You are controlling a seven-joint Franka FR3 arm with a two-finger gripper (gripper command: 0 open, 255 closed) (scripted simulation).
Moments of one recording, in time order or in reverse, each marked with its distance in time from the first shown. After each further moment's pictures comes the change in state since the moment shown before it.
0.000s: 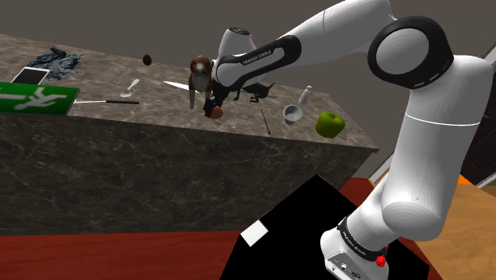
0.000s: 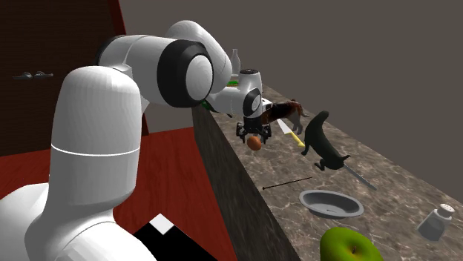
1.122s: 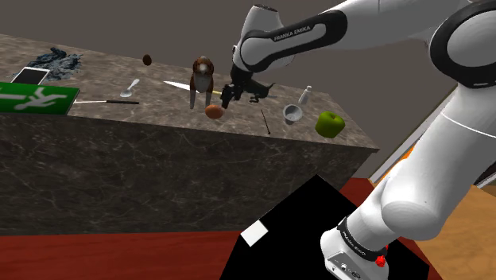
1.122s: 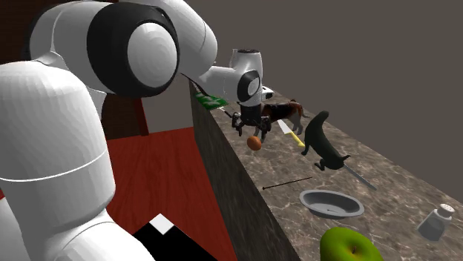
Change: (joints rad) arm -0.020 -0.277 -0.012 -0.179 0.047 -0.132 0.040
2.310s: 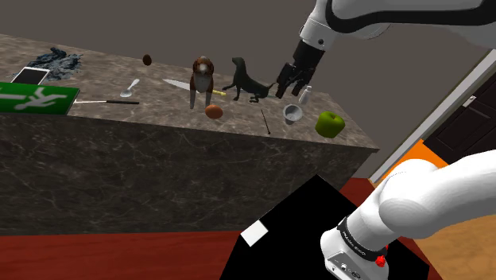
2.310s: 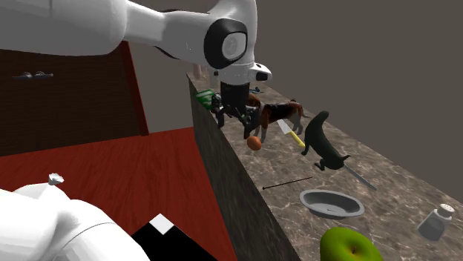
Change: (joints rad) arm -0.068 -0.626 -0.042 -0.292 0.071 -0.432 0.201
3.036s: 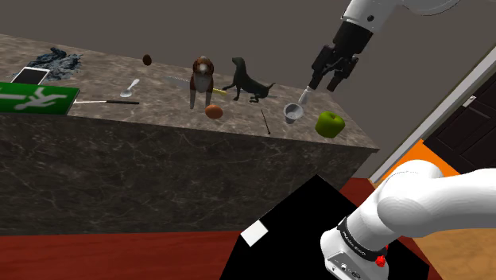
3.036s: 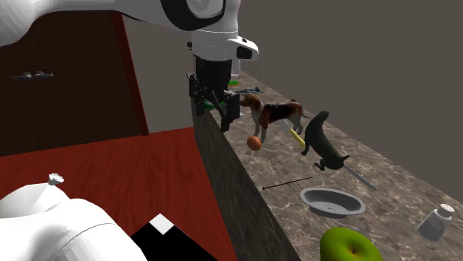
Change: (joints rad) arm -0.043 -0.247 0.000 0.019 0.035 -0.306 0.143
